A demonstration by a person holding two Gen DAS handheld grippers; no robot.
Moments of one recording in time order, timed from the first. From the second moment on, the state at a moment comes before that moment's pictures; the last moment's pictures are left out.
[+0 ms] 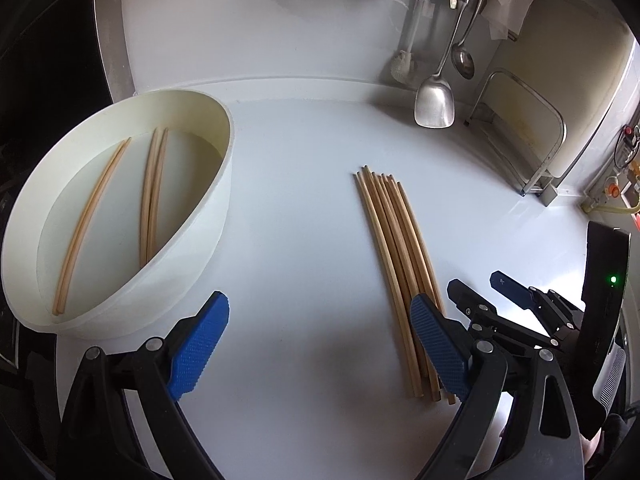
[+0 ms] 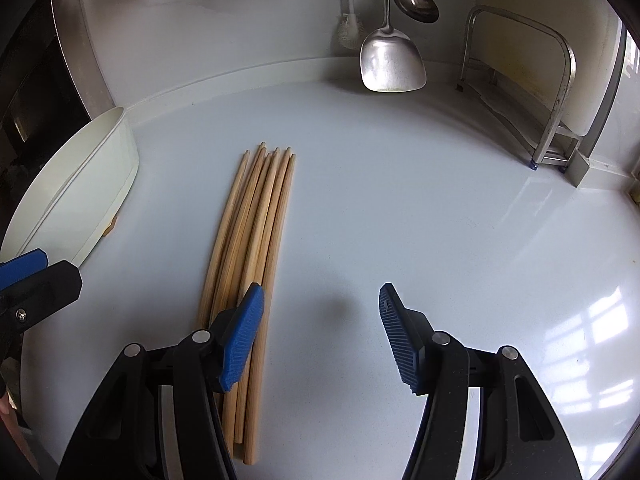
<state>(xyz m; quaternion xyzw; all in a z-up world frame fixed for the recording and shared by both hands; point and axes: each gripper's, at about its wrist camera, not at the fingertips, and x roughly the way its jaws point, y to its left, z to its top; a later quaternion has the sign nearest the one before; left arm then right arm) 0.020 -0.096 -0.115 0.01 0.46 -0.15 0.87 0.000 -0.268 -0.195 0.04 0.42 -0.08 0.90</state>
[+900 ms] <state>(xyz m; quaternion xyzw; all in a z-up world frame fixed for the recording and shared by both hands) 0.024 -0.102 -0.132 0.00 0.48 -0.14 0.87 0.007 -0.257 -0.205 -0.03 0.43 -0.08 0.90</state>
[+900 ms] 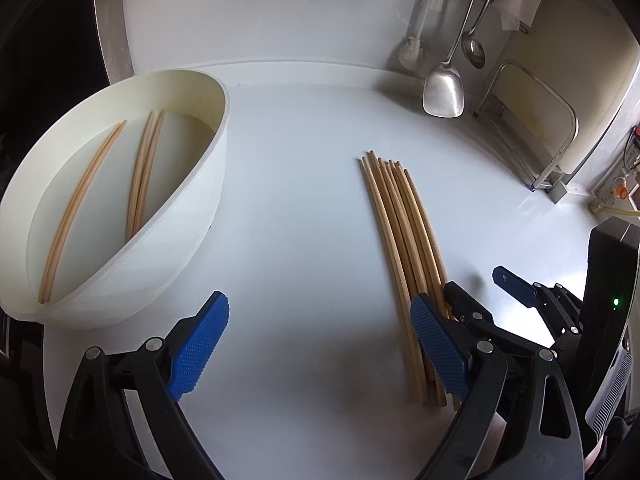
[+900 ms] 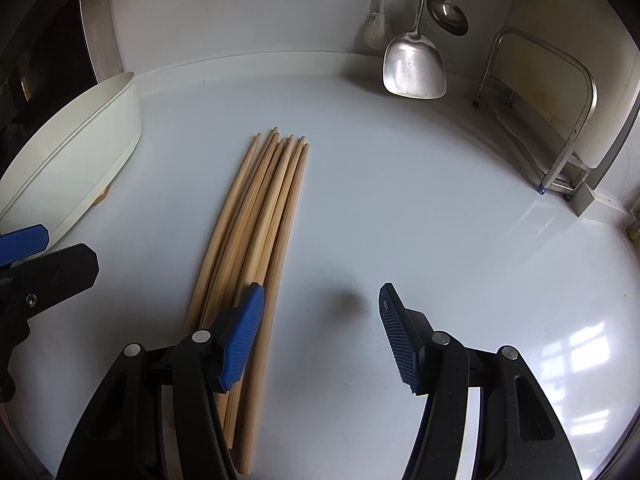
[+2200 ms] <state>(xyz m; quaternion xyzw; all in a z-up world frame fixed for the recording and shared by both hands) 0.044 -0.143 -0.175 0.03 0.50 -0.10 0.86 -0.009 -0.335 -0.201 0.01 0.42 -0.10 0.90</state>
